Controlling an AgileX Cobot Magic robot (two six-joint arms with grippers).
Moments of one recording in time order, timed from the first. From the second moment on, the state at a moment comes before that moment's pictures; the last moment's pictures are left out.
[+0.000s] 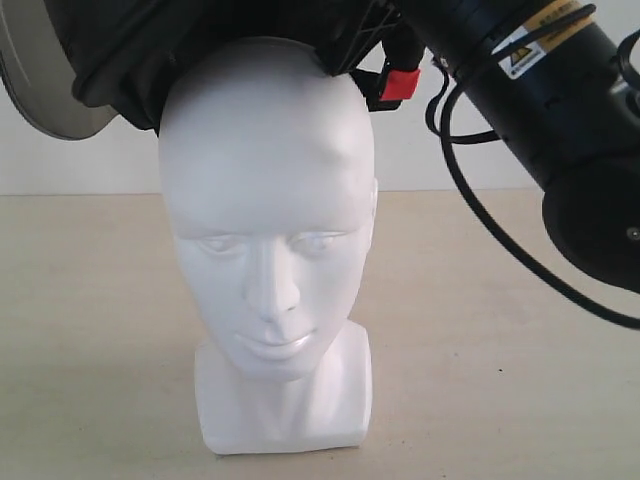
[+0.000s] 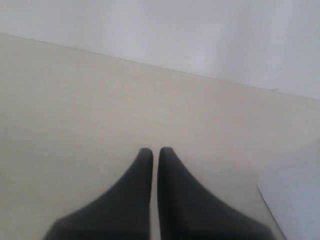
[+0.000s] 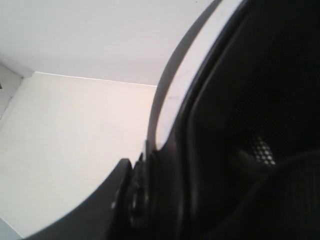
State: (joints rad) left arm 0.00 0.00 0.00 -0.03 0.31 -0.16; right arm 0.67 1.46 -0.90 -0.12 -1.16 1.81
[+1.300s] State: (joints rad) left arm 0.00 0.00 0.00 -0.03 0.31 -0.16; right arm 0.67 1.44 -0.81 -0.09 -1.22 1.83
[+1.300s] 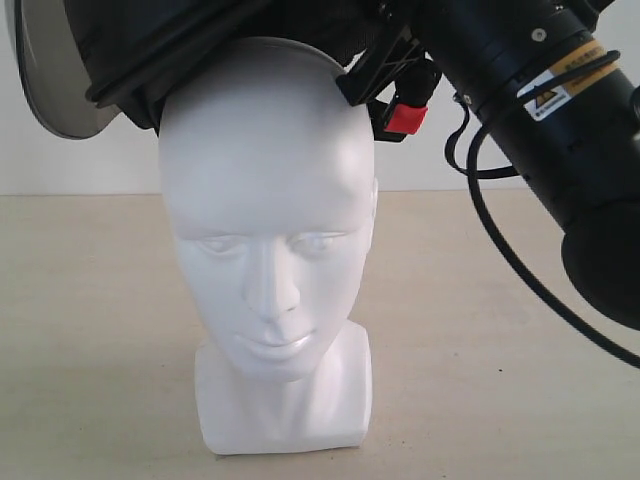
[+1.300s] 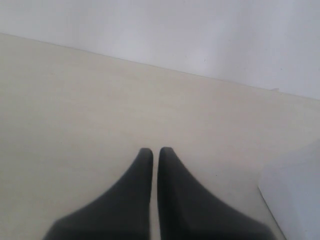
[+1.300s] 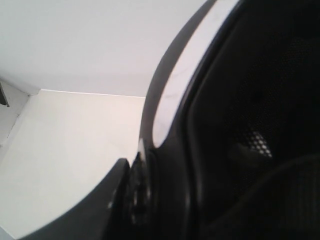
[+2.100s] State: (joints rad) left arm 0.00 0.00 0.00 -0.03 0.31 -0.16; right arm 0.67 1.41 -0.78 -0.10 -1.16 1.81
